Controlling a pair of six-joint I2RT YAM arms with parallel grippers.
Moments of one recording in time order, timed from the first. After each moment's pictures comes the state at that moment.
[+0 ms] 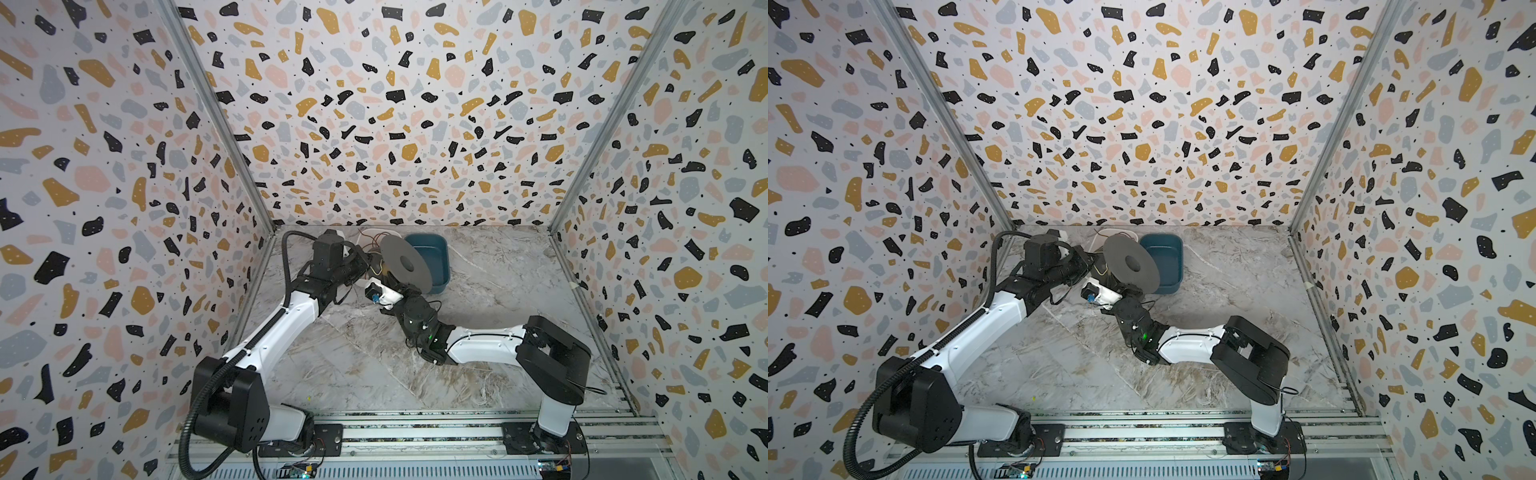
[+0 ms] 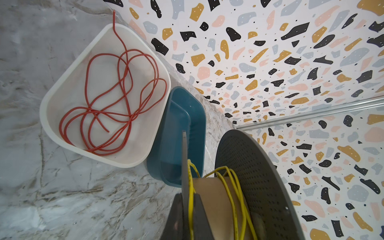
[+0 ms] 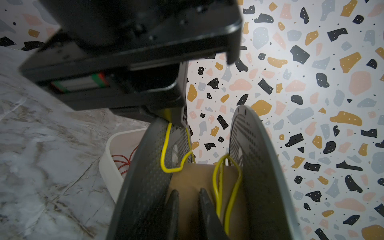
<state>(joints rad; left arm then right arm) -0.30 1.38 1.07 -0.16 0.26 -0.95 1.08 1.81 1.04 0.80 0.61 -0.72</state>
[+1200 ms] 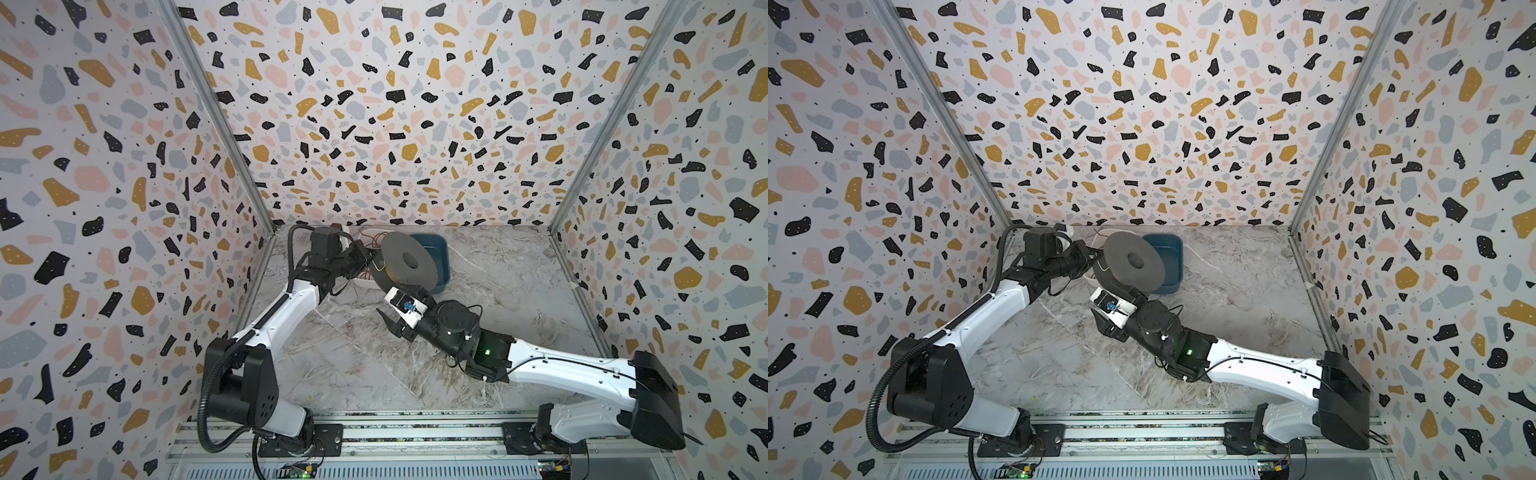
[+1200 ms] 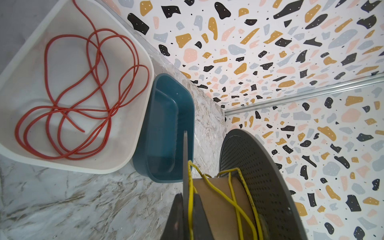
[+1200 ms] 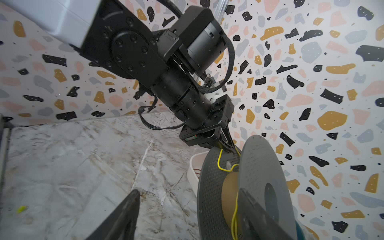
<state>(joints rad) -0.23 1.49 1.14 -0.13 0.48 -0.91 1.16 1.29 0.95 0.25 0.25 -0.27</state>
